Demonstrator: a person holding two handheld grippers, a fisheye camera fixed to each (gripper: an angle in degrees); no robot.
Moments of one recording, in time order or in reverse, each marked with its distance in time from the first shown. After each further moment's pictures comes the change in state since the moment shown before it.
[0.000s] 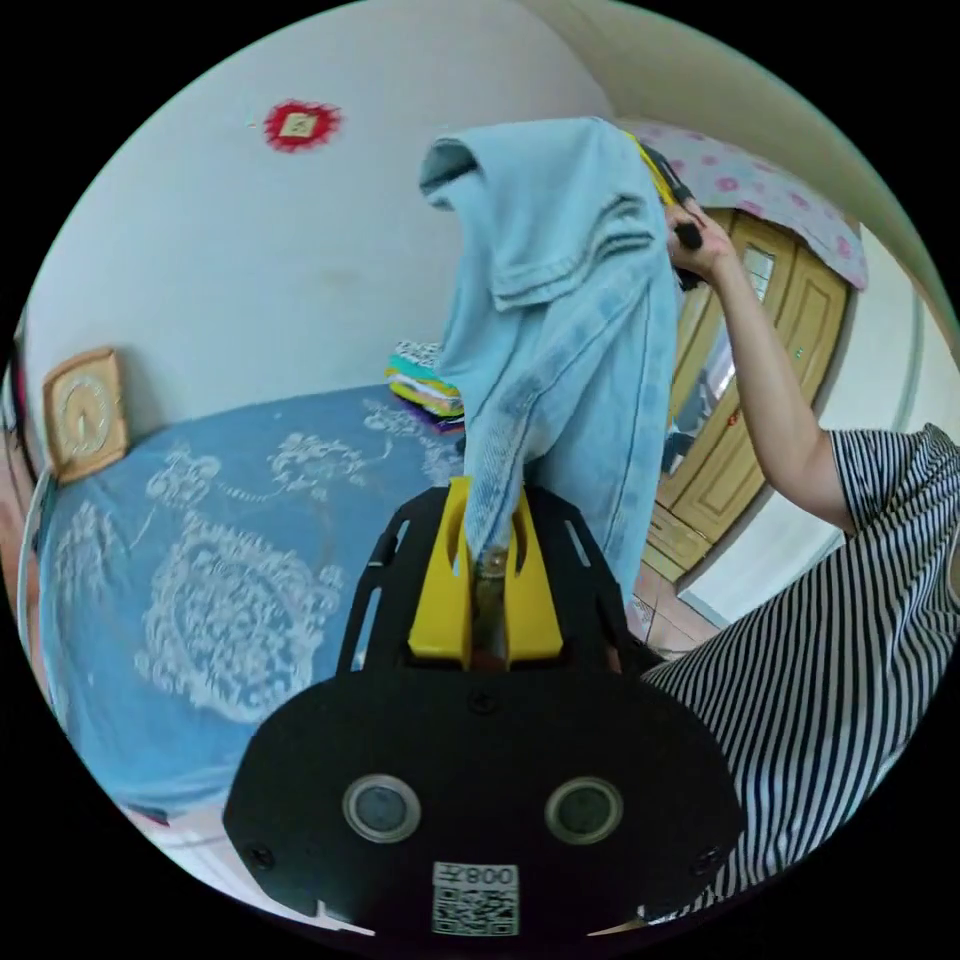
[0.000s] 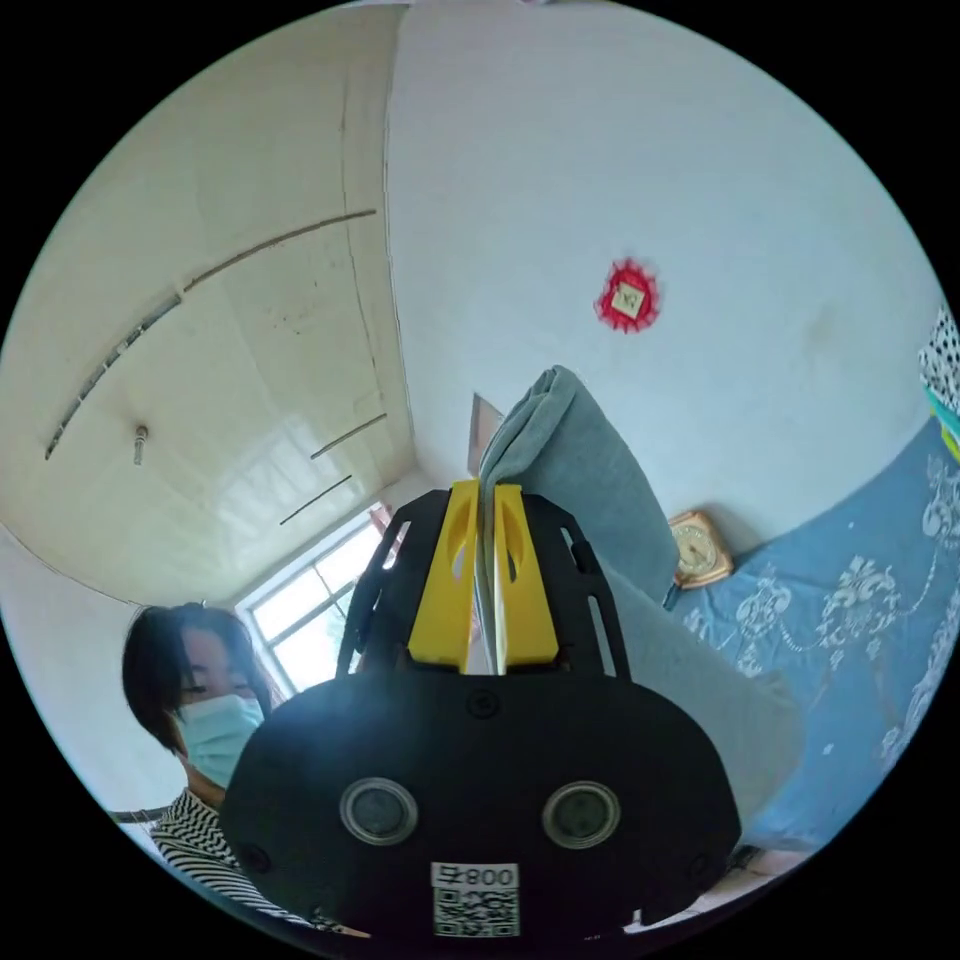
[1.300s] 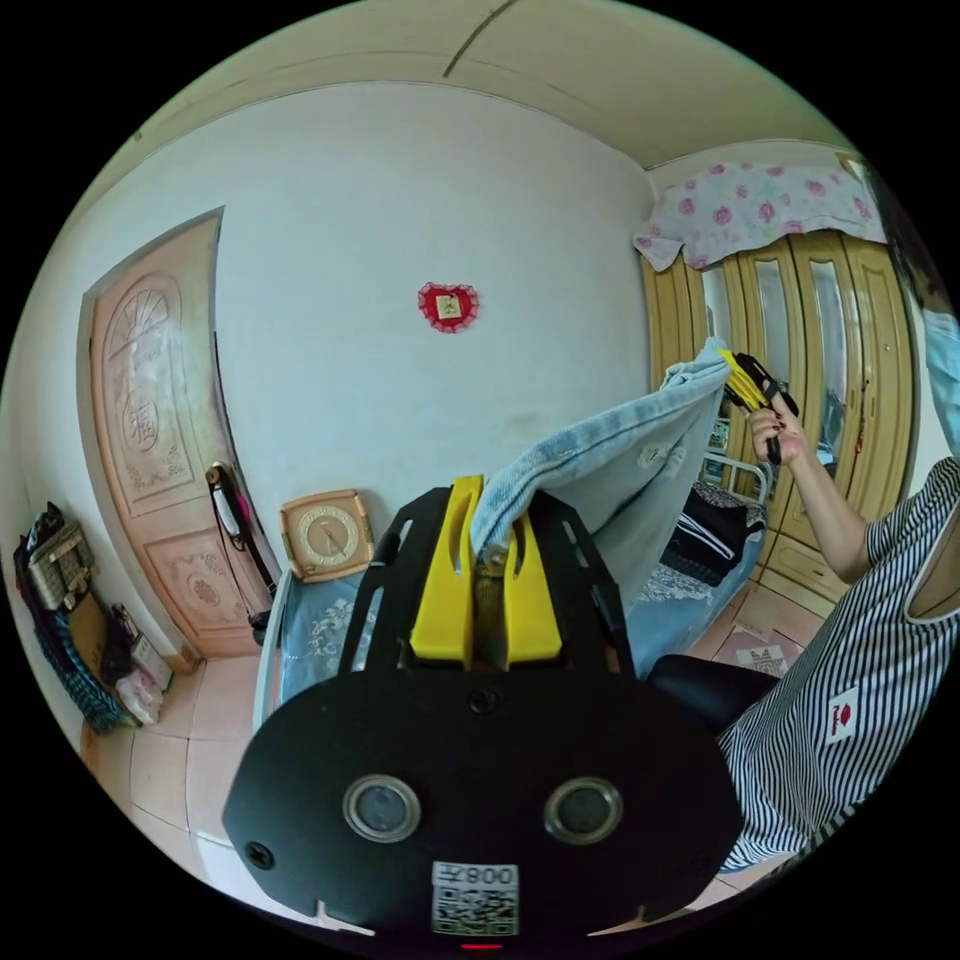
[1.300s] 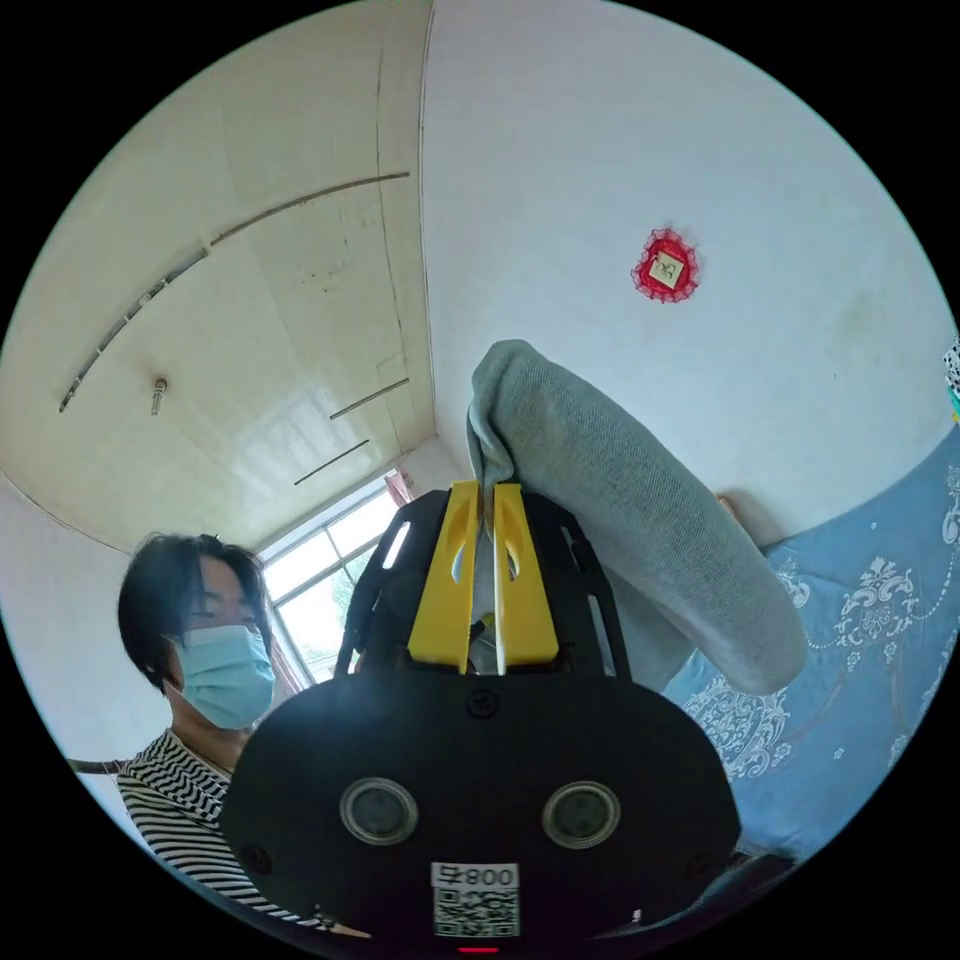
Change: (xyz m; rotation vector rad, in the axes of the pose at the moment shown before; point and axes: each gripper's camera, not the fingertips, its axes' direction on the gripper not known) left arm -0.016 -0.234 -0.469 0.280 -0.533 0.130; right arm -0.183 -0.195 0.307 -0.073 -0.042 -0.082
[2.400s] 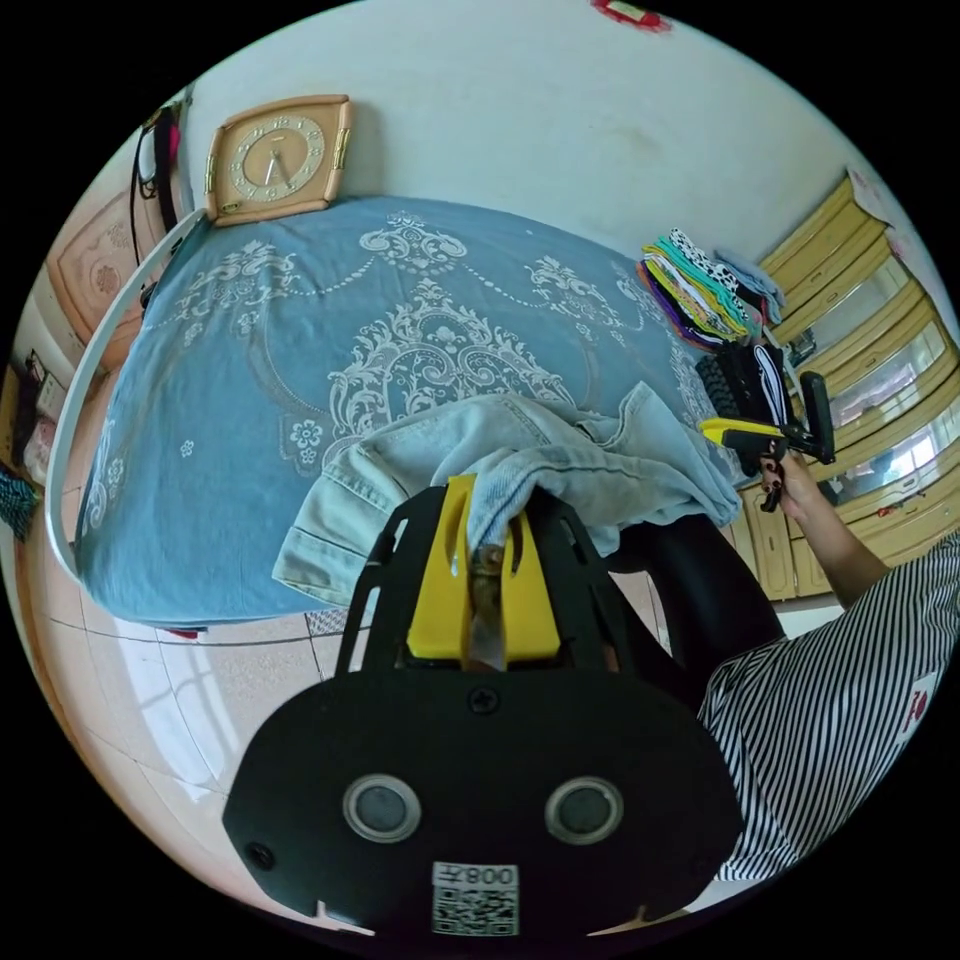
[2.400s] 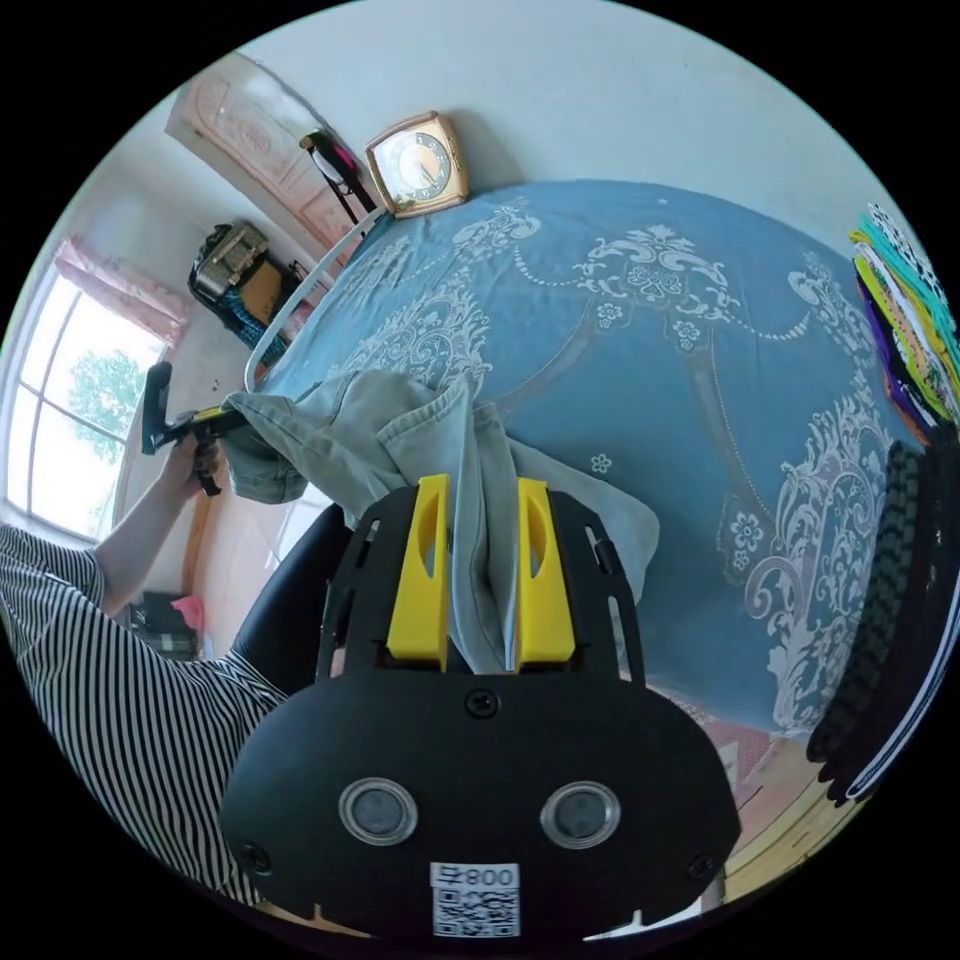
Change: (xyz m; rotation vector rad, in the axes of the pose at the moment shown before) left arm -0.141 0.216 0.331 -0.810 0.192 -0.414; right arm 0.223 0.114 0.387 -1.003 0.870 0.162
